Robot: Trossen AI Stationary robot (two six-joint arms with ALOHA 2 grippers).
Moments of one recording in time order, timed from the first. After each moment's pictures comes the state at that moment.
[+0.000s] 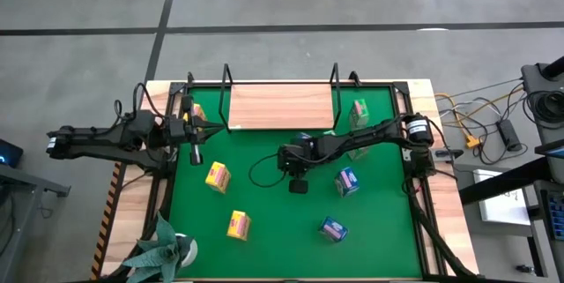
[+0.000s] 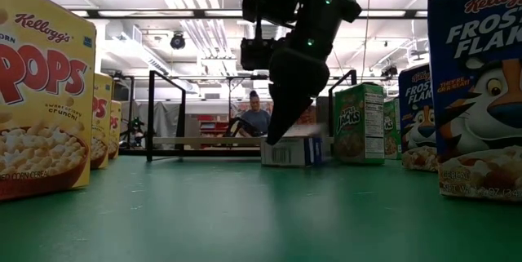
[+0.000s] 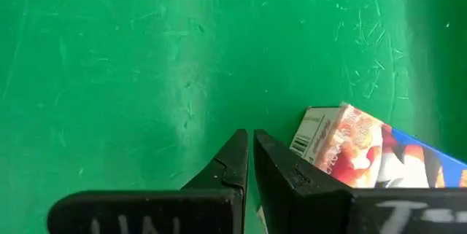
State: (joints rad) left arm -0.02 0.54 0.59 0.05 -0.18 0.31; right arm 0.03 1.97 1.40 -0.55 0.02 0.05
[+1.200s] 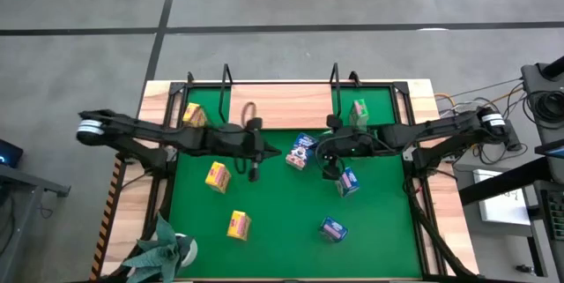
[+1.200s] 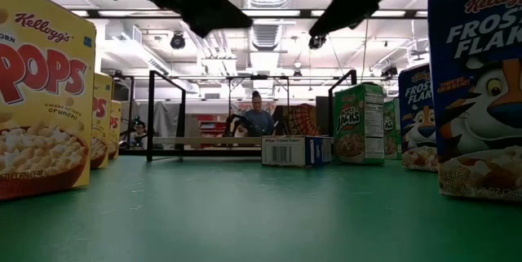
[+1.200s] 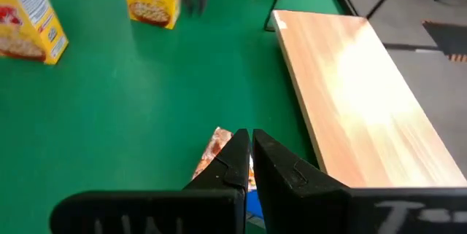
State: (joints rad) left arm -0.02 1.37 0.83 0.14 -0.07 0.08; right arm 0.08 1.29 0.97 -0.29 0.25 -0.03
